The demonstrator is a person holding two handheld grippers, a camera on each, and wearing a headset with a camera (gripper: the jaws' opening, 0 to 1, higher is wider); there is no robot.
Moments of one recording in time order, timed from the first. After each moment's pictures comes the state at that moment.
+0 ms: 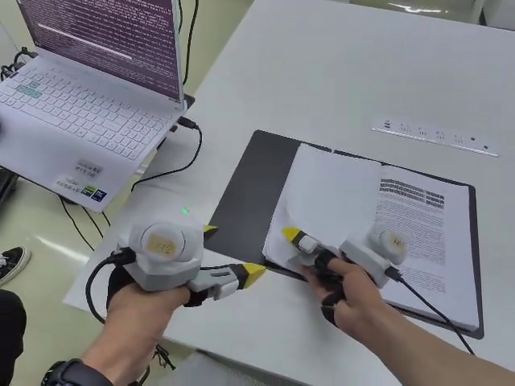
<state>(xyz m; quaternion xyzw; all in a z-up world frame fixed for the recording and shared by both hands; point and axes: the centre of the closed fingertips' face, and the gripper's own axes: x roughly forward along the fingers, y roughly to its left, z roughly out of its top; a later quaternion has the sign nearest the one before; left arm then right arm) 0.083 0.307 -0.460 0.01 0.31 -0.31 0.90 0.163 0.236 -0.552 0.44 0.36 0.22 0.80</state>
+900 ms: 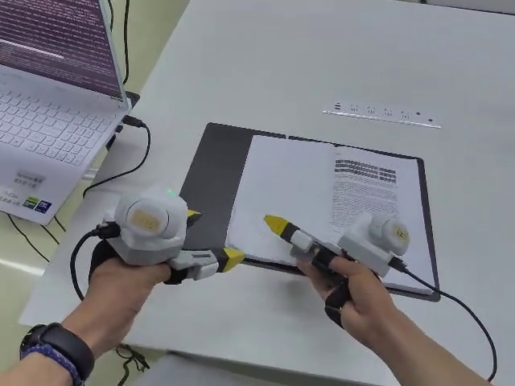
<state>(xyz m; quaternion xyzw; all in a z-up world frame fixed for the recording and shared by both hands) 0.109 0.264 -0.470 0.06 0.32 -0.39 0.86 0.136 0.174 -0.495 0.41 0.29 0.25 0.82</state>
